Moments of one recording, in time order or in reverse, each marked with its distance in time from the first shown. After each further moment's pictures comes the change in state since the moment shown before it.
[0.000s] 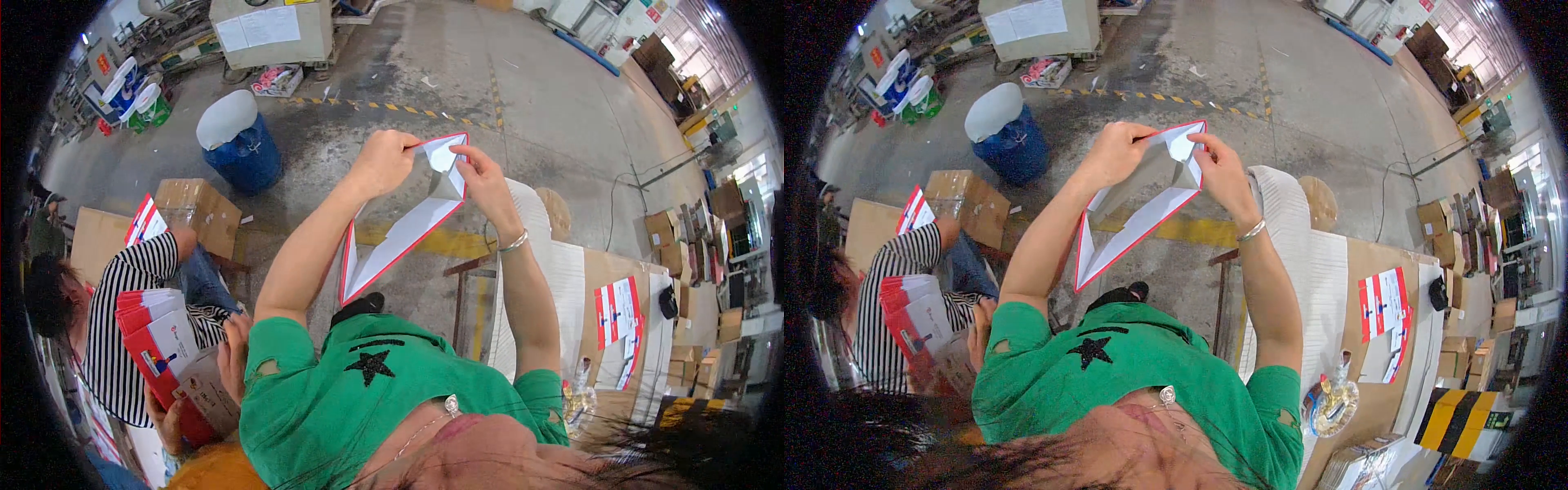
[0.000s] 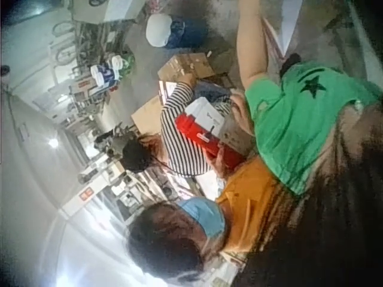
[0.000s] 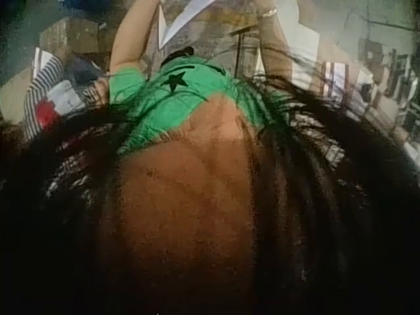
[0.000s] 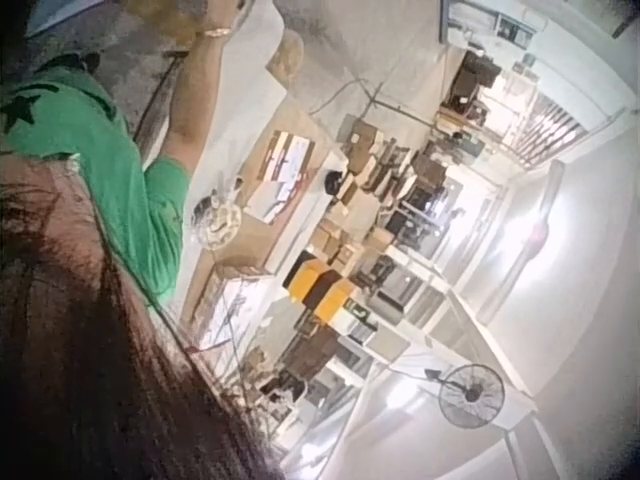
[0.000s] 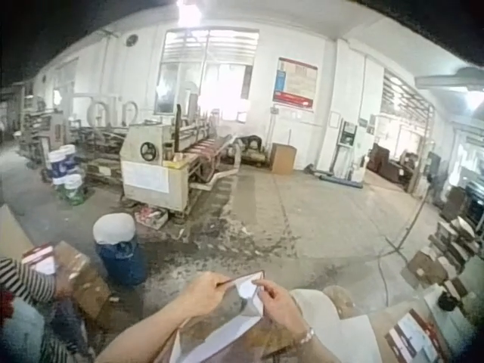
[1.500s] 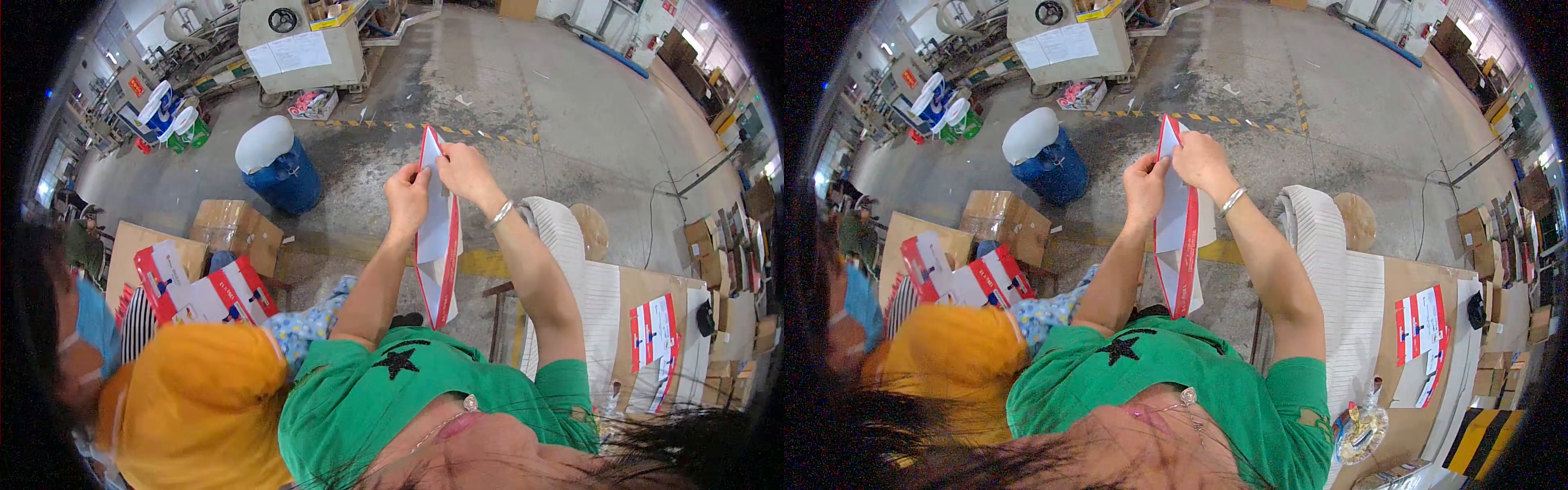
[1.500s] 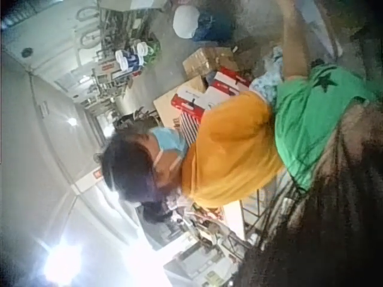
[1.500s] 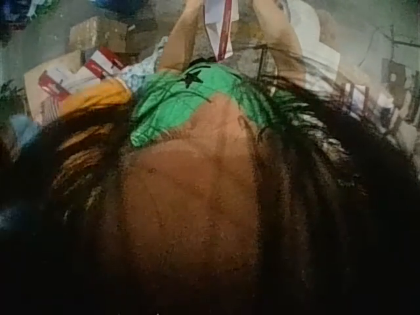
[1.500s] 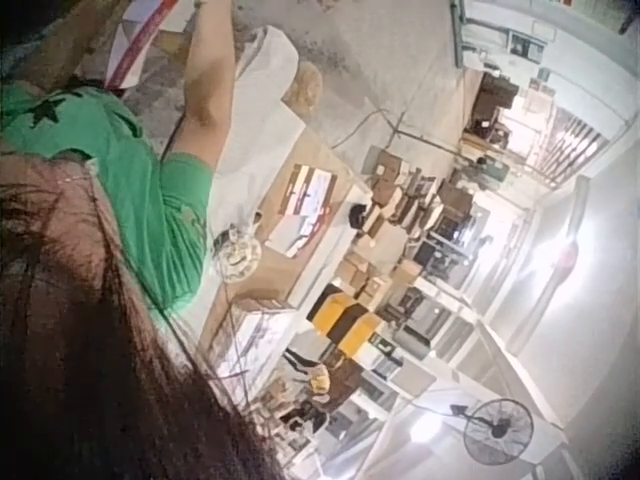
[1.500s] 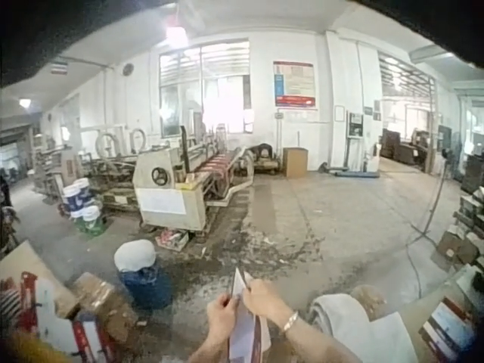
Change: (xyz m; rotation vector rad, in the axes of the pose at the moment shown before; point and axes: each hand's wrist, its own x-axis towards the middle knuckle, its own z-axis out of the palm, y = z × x) left_hand -0.005 -0.035 0.056 -0.442 0.531 -0.333; right_hand 0.068 -0.038 0.044 -0.586 -0.085 -0.012
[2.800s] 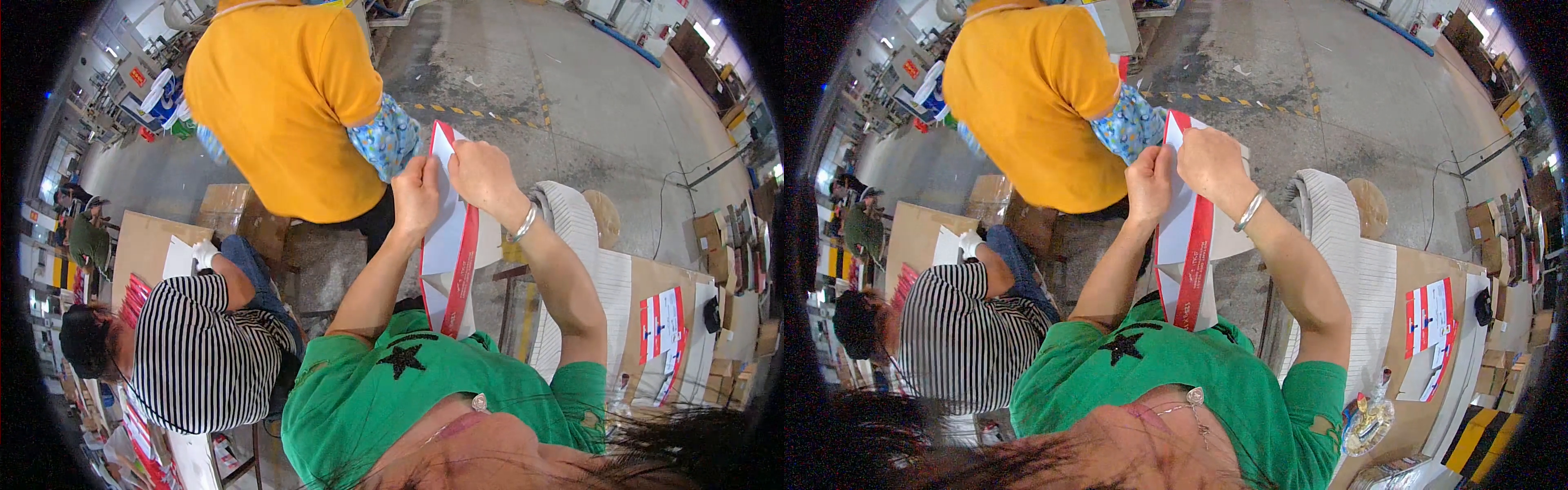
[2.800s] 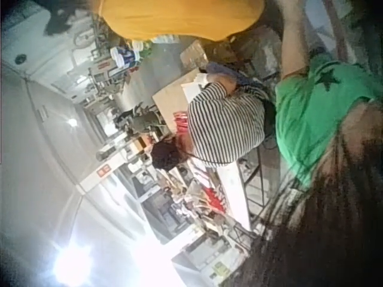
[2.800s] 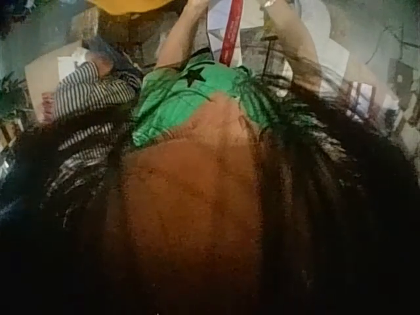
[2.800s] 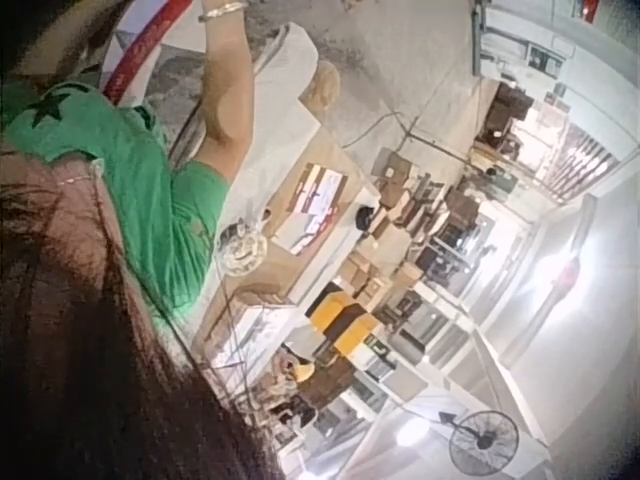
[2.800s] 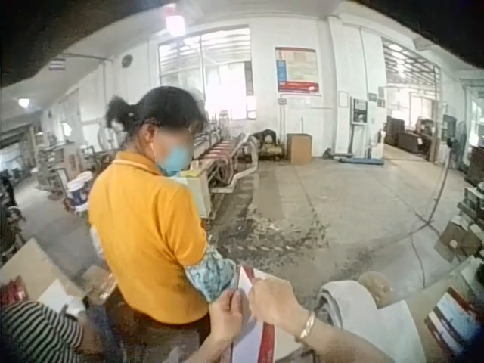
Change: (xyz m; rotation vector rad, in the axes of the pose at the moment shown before) left_hand -0.021 0.023 -0.029 0.268 -0.065 0.116; right_hand -0.035 -0.036 -0.010 -0.246 0.026 -0.119
